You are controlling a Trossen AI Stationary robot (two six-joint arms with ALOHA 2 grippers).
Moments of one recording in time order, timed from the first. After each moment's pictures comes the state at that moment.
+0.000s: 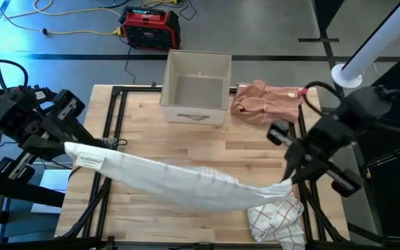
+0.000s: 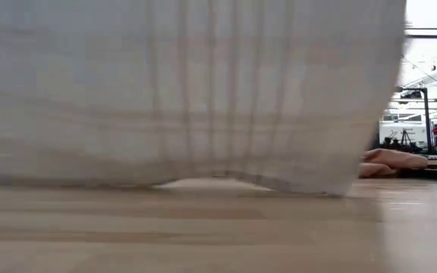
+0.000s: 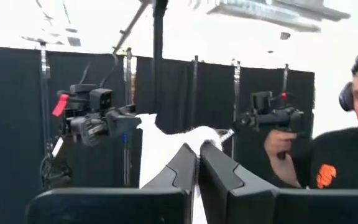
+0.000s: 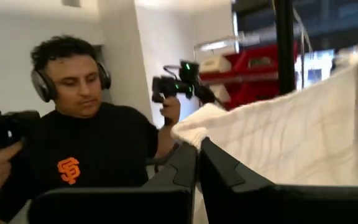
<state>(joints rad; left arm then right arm) -1.02 1.31 2.18 -0.51 -0.65 0.19 0.53 1.57 2.36 -0.57 -0.25 0.16</state>
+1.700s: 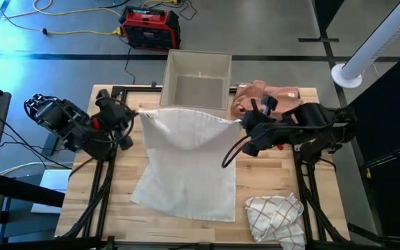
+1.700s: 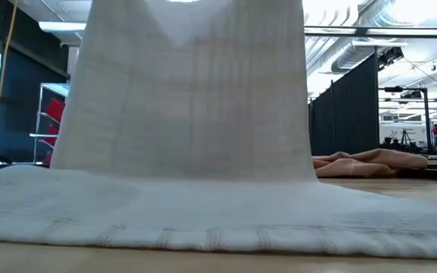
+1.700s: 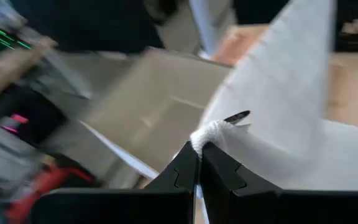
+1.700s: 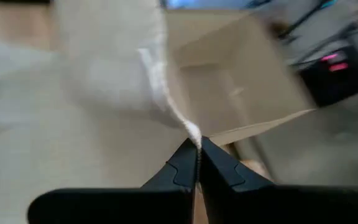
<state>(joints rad) -0.55 1.23 1.77 -1.56 -1.12 -0.54 0.33 1.65 2.18 -1.57 0.78 0.36</state>
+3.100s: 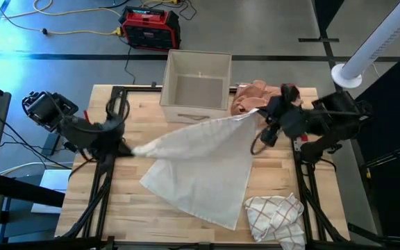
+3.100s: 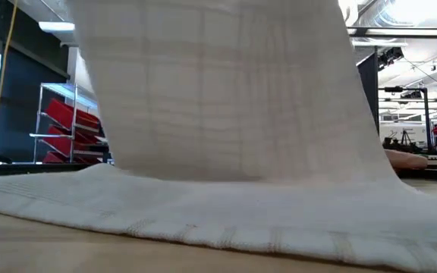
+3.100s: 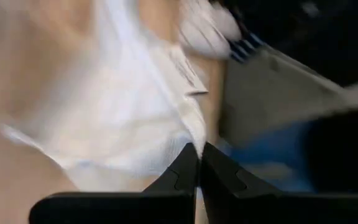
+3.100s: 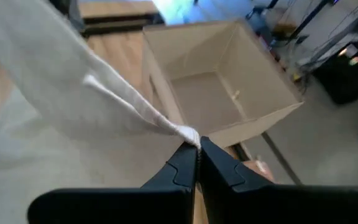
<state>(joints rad) -0.59 1.23 1.86 -1.42 -0.14 -0.88 0.28 1.52 2.18 -1.57 0.67 0.36</state>
